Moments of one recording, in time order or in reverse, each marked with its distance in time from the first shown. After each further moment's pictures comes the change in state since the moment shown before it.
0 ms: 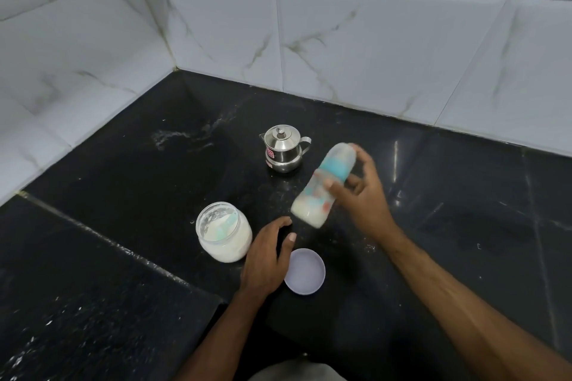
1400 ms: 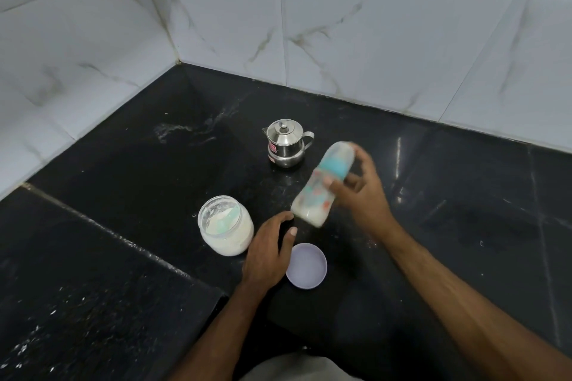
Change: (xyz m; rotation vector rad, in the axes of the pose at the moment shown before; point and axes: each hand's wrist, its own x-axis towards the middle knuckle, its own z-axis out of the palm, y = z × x) left_hand 0.000 0.002 0.000 0.005 -0.003 -0.010; right_hand -0.001 0.004 0.003 0.003 -0.009 0.052
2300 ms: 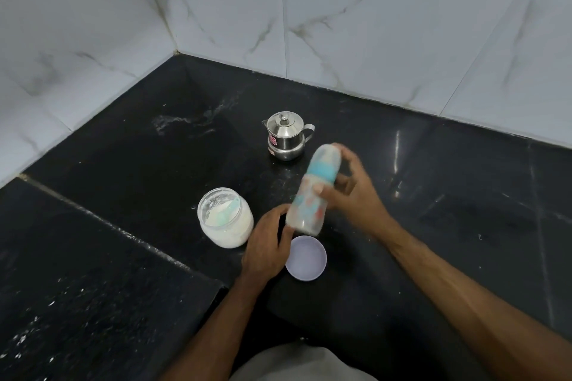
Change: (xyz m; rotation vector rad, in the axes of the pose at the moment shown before) left_hand 0.002 0.000 0.000 -0.034 0.006 0.026; right_hand 0.000 0.012 -0.001 -0.094 -0.153 0.050
